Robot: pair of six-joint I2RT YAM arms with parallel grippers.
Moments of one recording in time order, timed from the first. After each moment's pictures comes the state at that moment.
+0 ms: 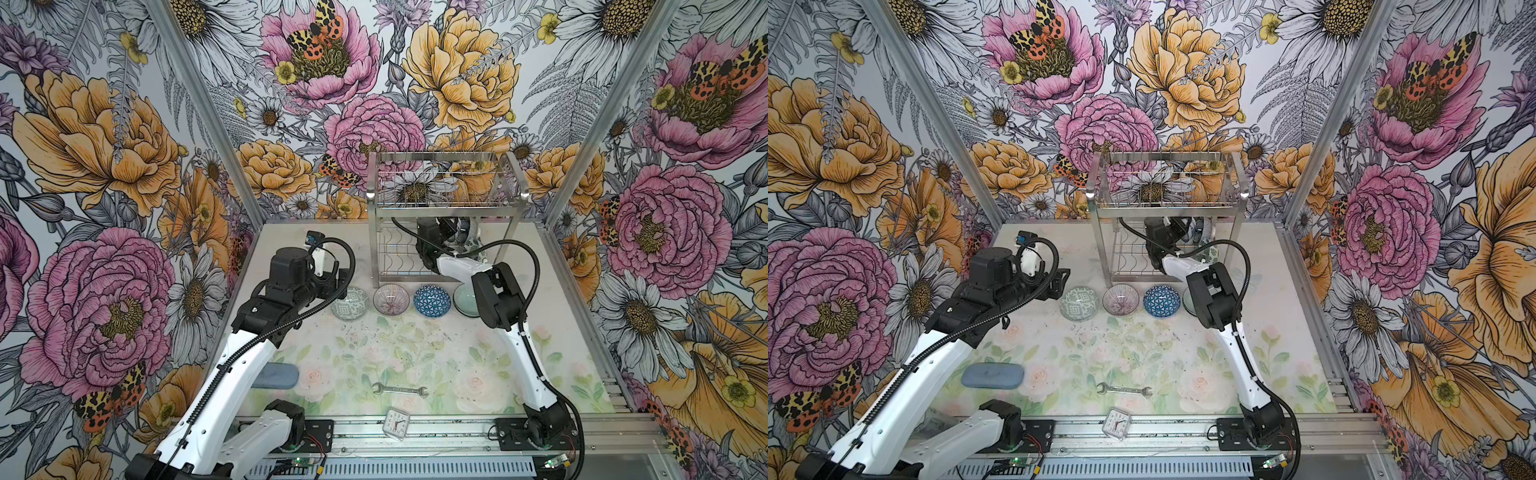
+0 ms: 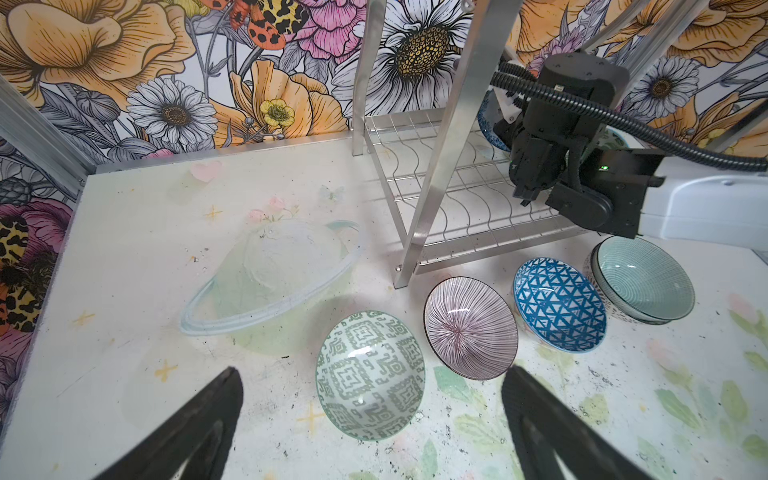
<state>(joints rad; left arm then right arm) -0.31 0.98 1.05 -0.60 0.00 -0.08 0.46 2.52 1.96 0.38 1.11 -0.89</state>
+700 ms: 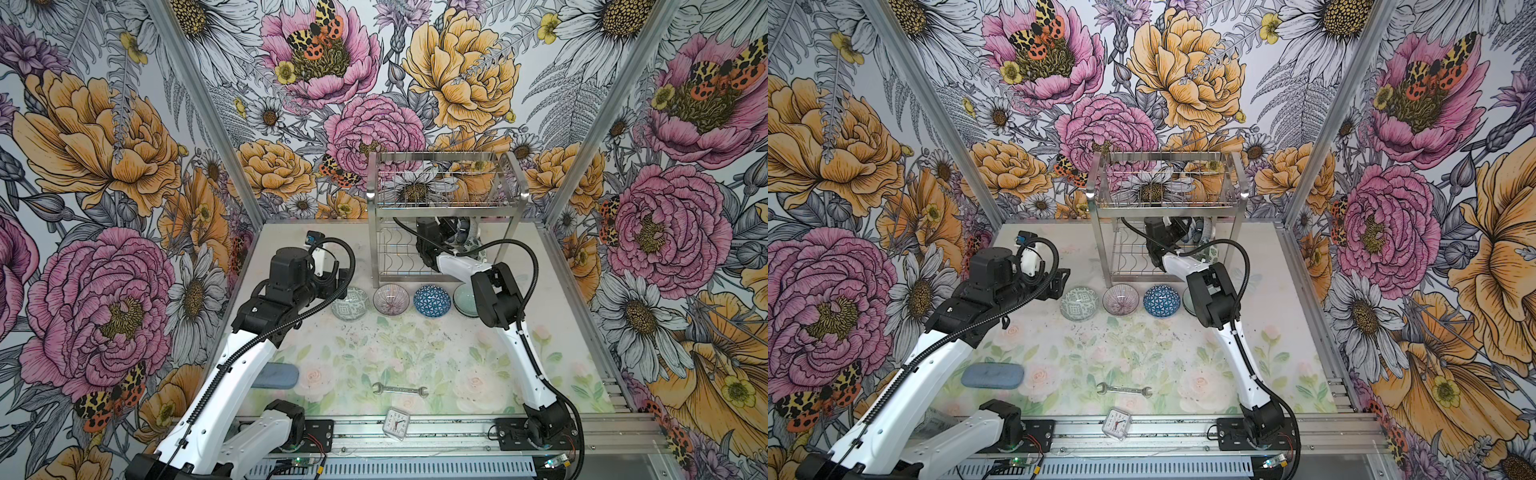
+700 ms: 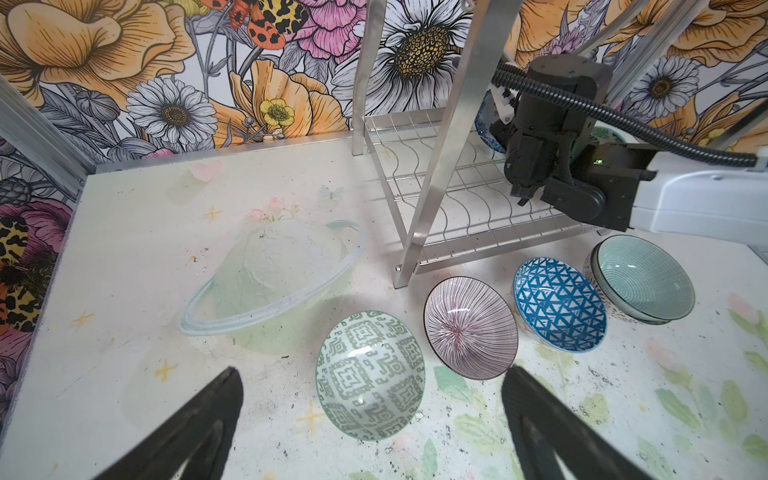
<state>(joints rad) -0.31 0.98 1.05 -0.60 0.00 -0.08 0.45 2.56 2.02 0.27 1.11 -0.80</state>
